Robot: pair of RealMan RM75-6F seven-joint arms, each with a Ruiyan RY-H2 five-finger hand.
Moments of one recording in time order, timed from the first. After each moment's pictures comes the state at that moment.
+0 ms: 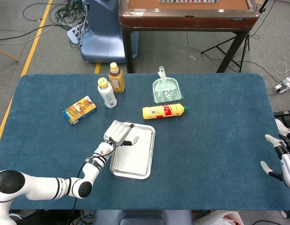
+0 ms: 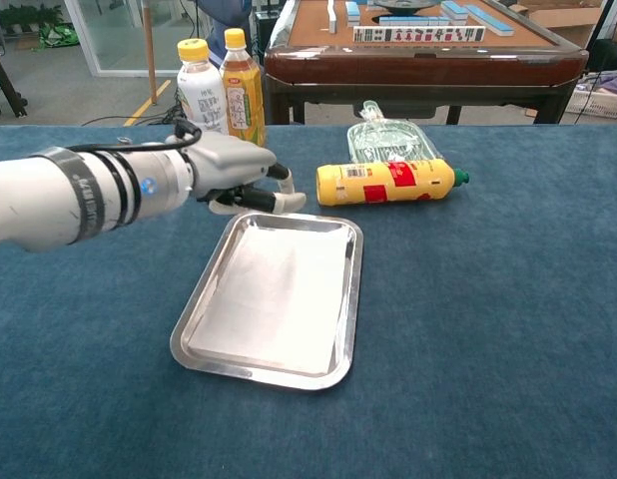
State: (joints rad) left arm -1.12 -1.60 -0.11 -1.53 0.64 1.01 0.74; right arm 0.03 -1.06 0.06 -1.53 -1.52 1.53 0.14
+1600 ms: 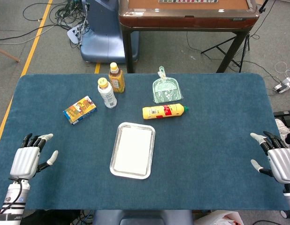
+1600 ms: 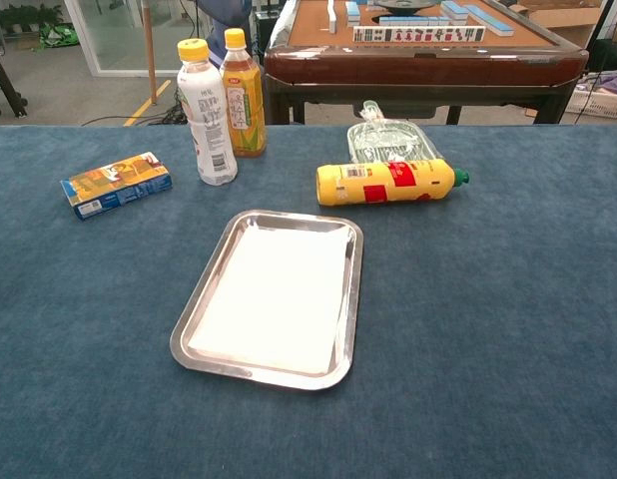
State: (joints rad) left arm -0.36 -1.17 0.08 -1.87 1.22 1.56 0.29; right arm 0.10 -1.01 0.04 -1.57 -1.58 1.44 0.12
